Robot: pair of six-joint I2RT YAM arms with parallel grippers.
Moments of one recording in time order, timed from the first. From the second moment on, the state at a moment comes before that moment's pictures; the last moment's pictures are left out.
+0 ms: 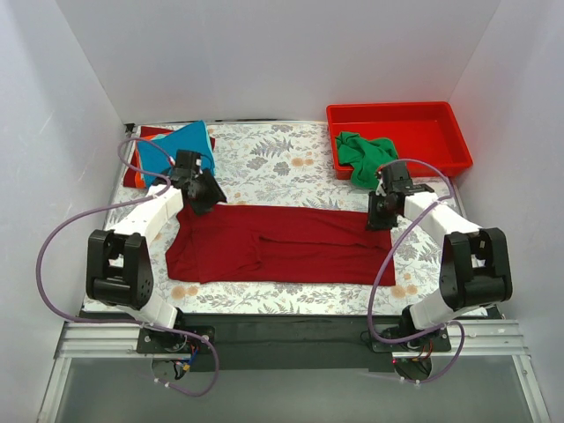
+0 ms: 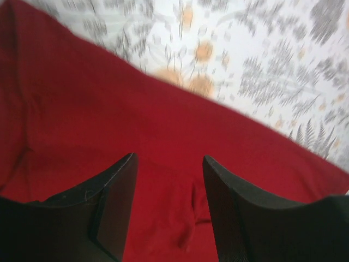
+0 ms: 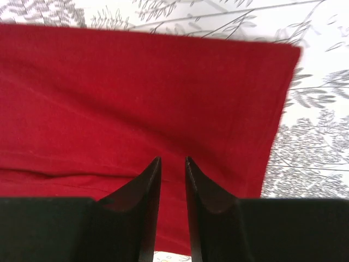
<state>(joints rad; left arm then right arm) -0.15 1.56 1.14 -0.52 0.02 -0.67 0.18 1.52 0.97 -0.58 -0.10 0.26</state>
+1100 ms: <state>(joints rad) -0.19 1.67 0.92 -0.38 0.19 -0.78 0.19 1.44 0.74 -0.57 -0.10 0.36</state>
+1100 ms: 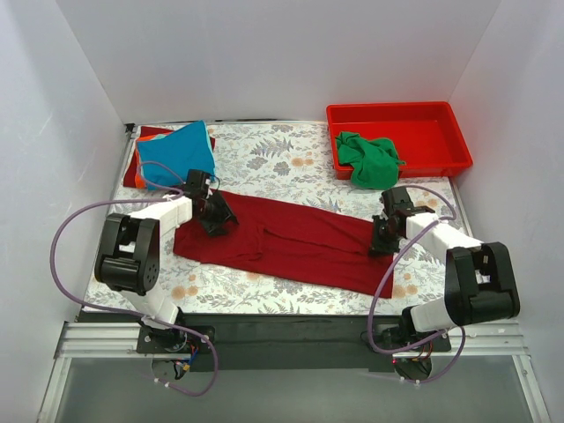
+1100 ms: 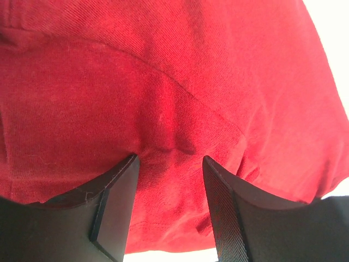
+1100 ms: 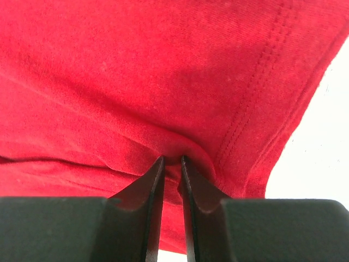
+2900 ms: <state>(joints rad) -0.34 1.96 1.26 -0.36 0.28 -0.83 0.35 1.43 0.73 -0.64 -0.18 0.30</state>
